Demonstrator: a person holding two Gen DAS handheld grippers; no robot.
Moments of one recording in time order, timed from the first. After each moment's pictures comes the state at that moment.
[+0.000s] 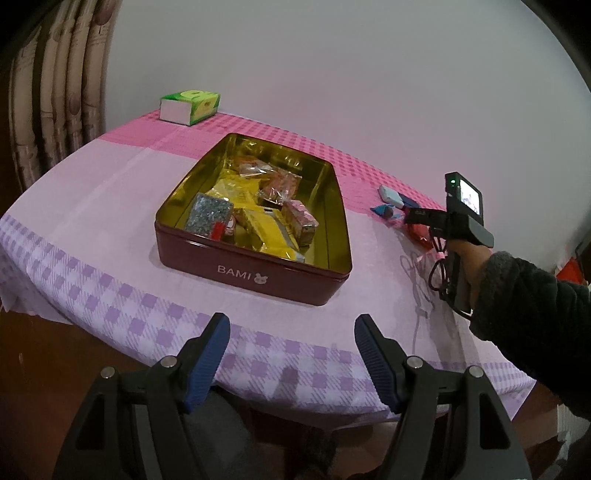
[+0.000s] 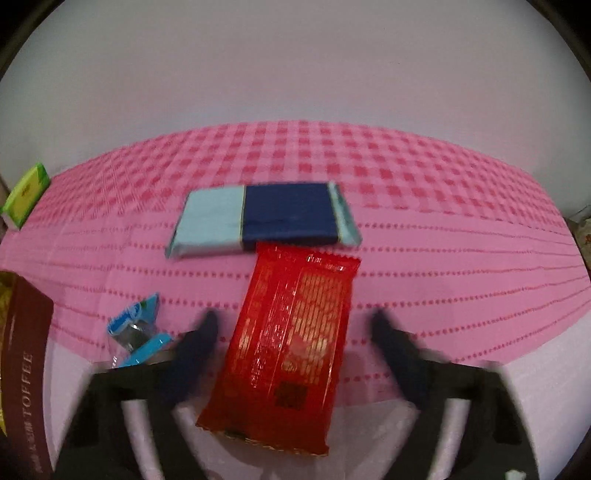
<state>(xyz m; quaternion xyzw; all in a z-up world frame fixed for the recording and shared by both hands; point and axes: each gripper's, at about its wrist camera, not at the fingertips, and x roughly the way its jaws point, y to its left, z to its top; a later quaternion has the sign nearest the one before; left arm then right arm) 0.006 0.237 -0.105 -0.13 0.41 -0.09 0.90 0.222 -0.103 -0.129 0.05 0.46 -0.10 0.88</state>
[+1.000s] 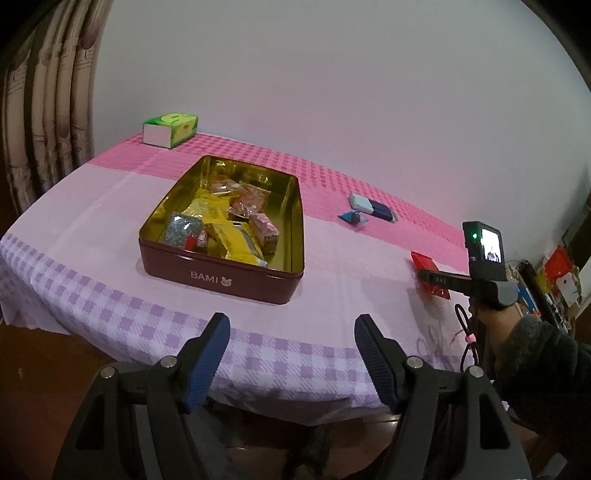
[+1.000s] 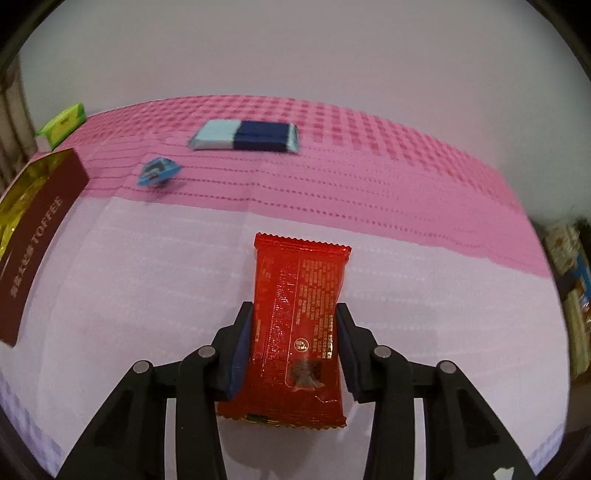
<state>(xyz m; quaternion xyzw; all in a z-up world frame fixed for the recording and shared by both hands) -0.026 0.209 -0.077 -0.12 0.38 -0.12 0.91 0.089 -0.120 -0.110 -0.03 0.47 -0.08 0.88</state>
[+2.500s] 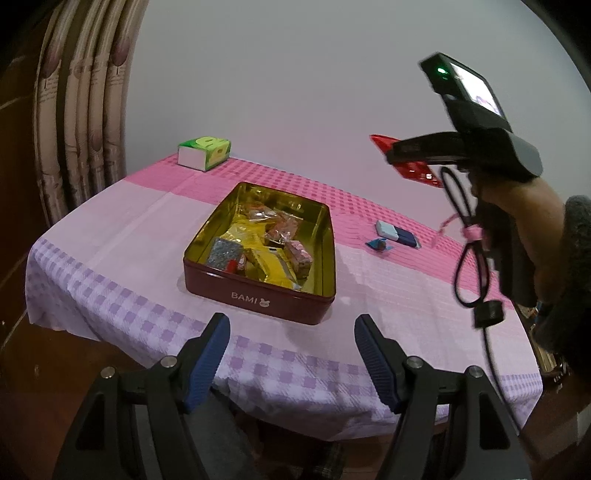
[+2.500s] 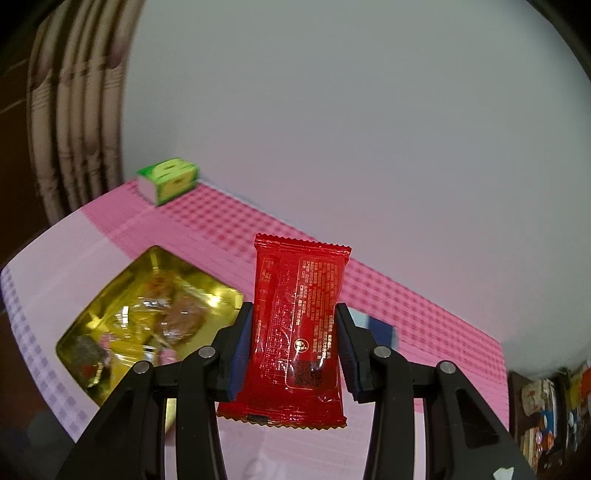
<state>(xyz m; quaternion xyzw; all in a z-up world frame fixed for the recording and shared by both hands) -0.040 0.227 -0.060 -0.12 0.34 -0.05 0.93 0.118 0.097 0.056 -0.17 0.35 0.03 0.92</state>
